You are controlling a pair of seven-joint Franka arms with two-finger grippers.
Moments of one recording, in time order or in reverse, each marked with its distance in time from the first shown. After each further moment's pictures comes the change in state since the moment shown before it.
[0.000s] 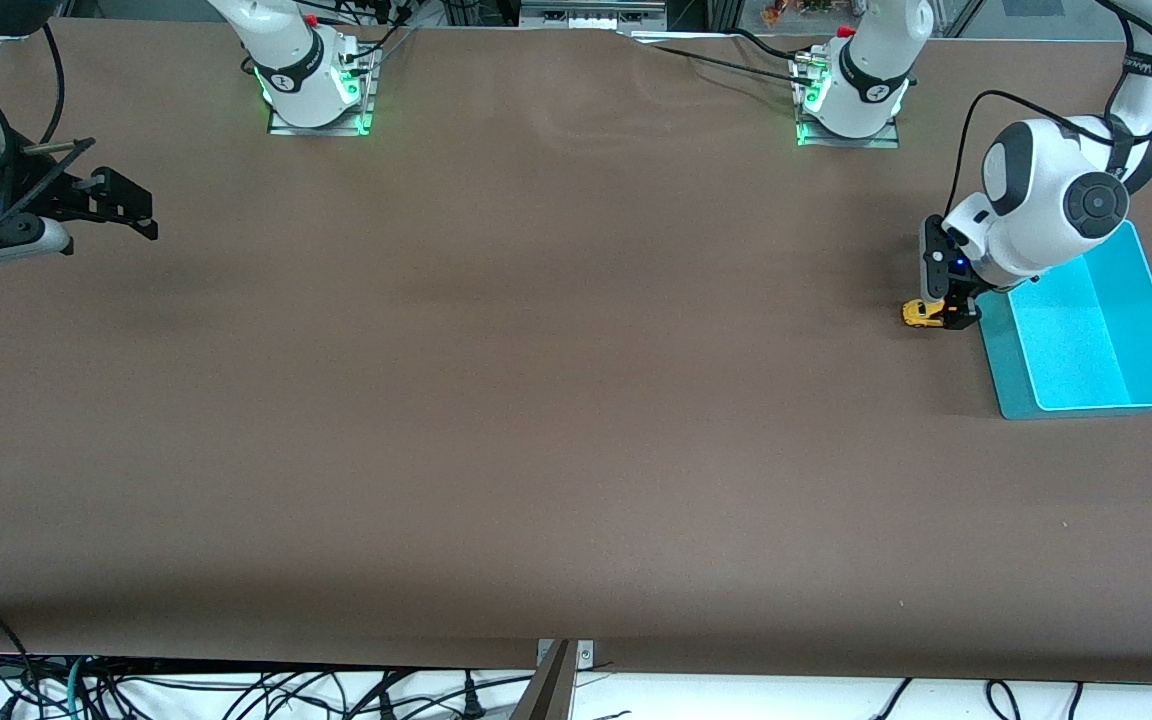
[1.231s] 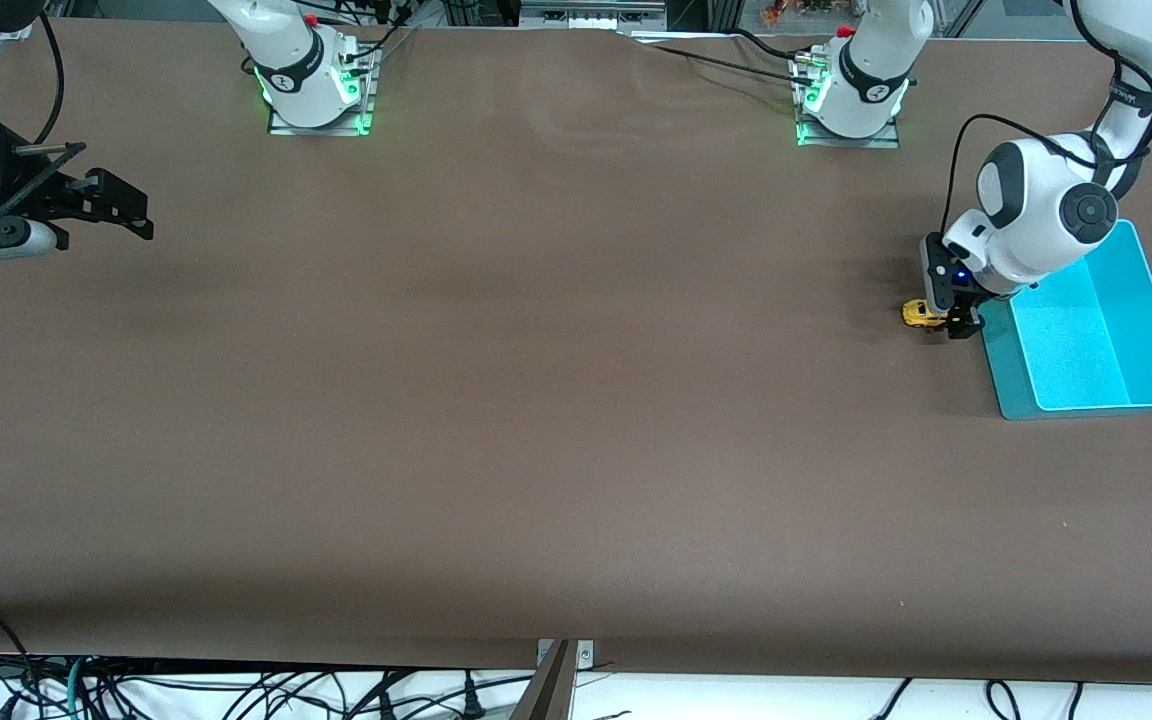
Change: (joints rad) left arm 0.081 0.126 0.000 -0.046 0.003 0.235 0.003; right arm 0.001 0.011 -0.003 0.021 0.000 -0.029 0.062
